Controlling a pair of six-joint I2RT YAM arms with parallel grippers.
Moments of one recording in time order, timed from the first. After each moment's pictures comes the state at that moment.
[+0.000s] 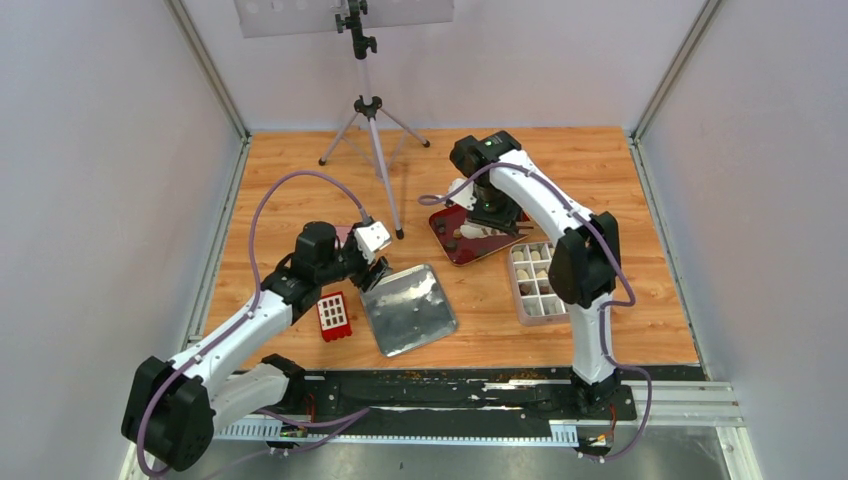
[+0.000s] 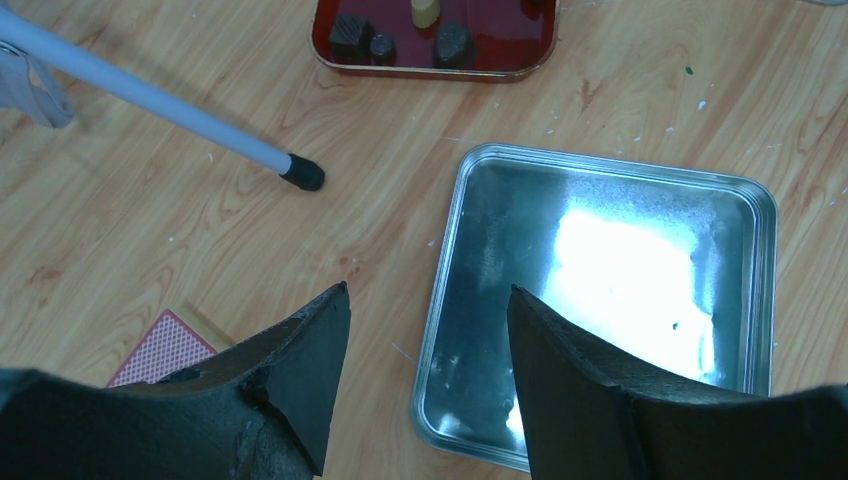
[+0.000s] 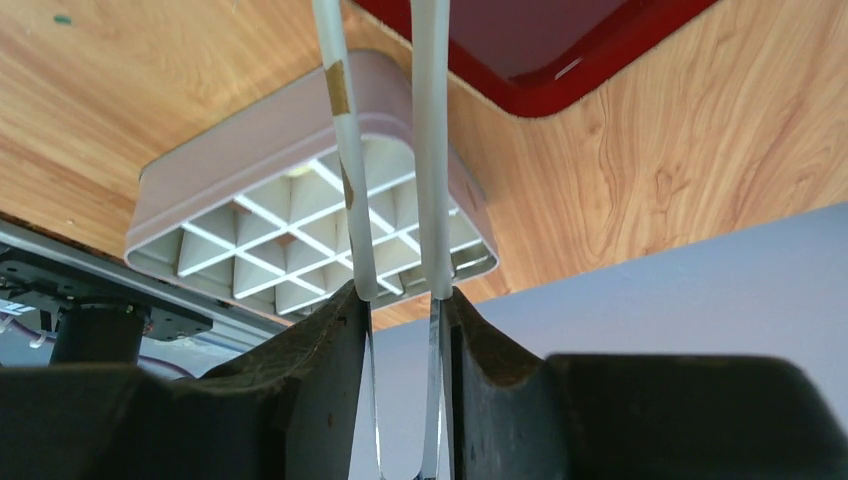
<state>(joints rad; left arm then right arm) -0.46 1.01 0.57 -0.05 0.41 0.35 0.56 2.06 2.00 -1.53 0.24 -0.64</state>
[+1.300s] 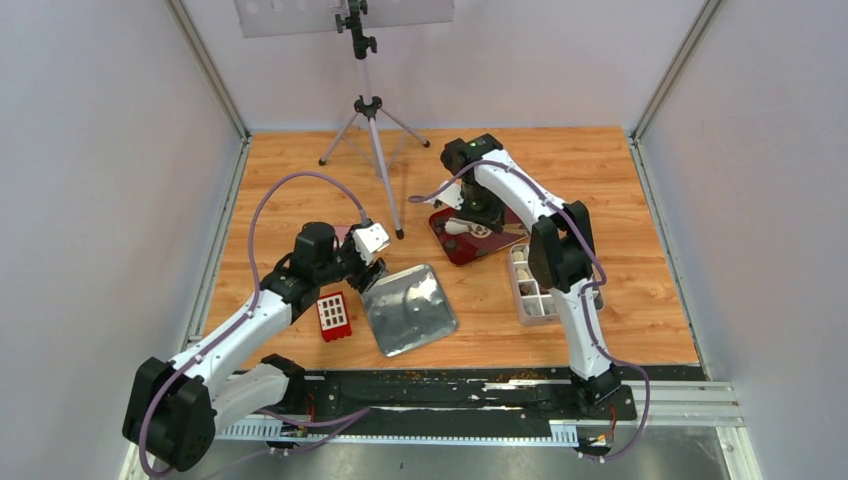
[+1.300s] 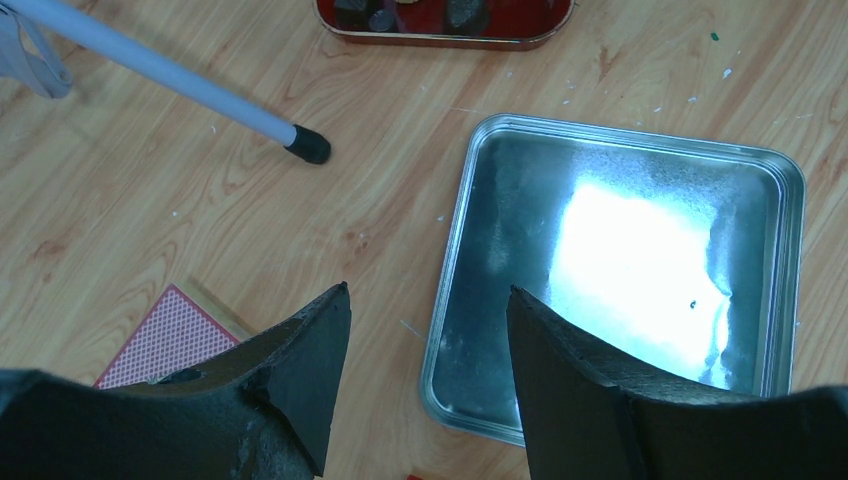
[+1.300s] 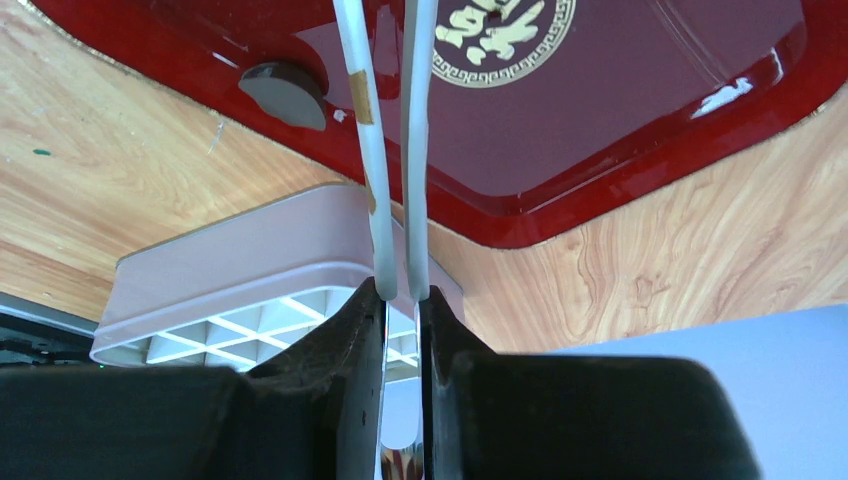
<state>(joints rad) -0.44 1.01 0.57 -0.10 0.40 0.39 0.54 2.30 2.15 -1.47 0.17 -0.71</state>
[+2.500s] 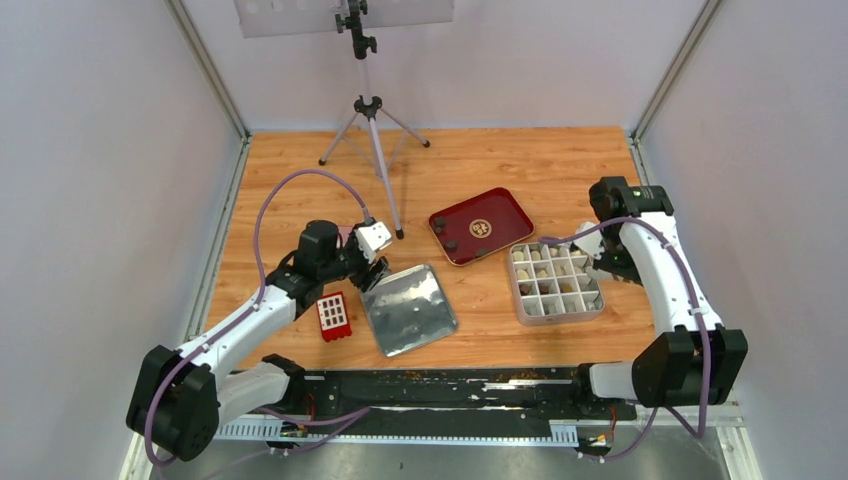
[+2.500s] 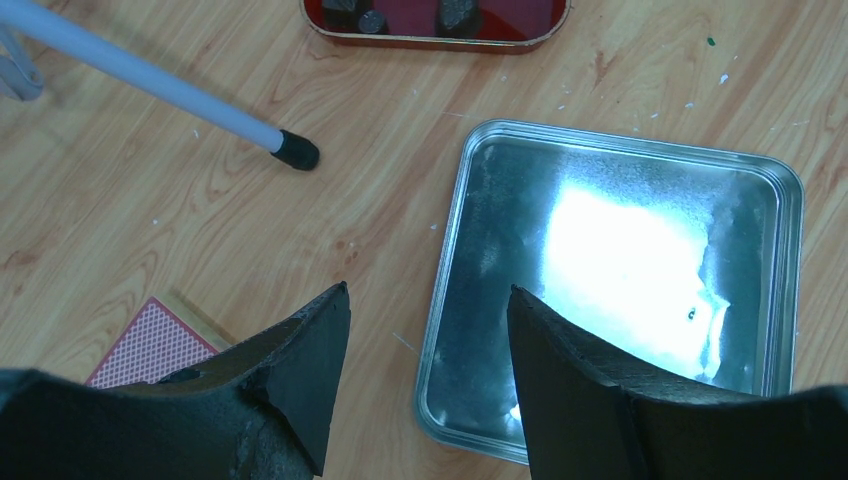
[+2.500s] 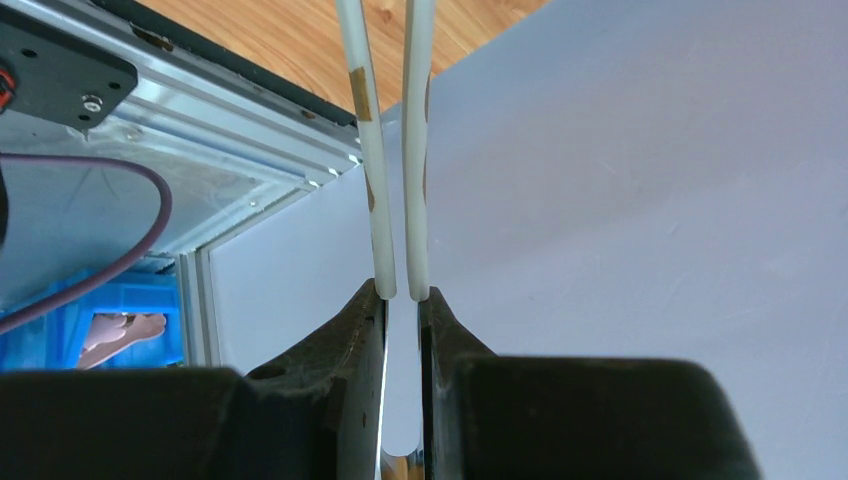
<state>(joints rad) -0.44 1.06 0.57 -0.06 0.42 0.37 0.07 1.33 1.28 -1.53 0.47 -0.89</state>
